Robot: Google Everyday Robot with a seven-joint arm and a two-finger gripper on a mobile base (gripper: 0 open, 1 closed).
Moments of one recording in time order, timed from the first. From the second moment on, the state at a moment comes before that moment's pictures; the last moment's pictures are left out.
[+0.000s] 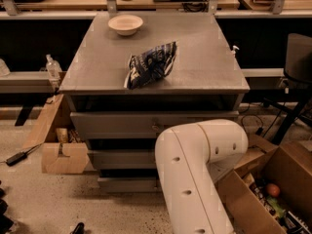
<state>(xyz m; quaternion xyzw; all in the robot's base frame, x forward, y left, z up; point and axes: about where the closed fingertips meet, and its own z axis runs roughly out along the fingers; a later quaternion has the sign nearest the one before) 0.580 -0.134 0.204 -0.67 0.70 -0.09 0.23</state>
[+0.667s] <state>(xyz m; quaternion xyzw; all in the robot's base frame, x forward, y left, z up) 0.608 -0.146 0.186 -0.68 0.70 -0.13 0.18</state>
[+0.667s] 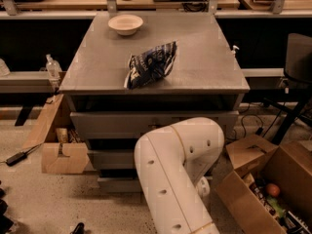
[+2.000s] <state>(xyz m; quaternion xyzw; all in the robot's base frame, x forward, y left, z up) 0.632 -0.154 0.166 -0.69 0.71 -0.09 0.12</state>
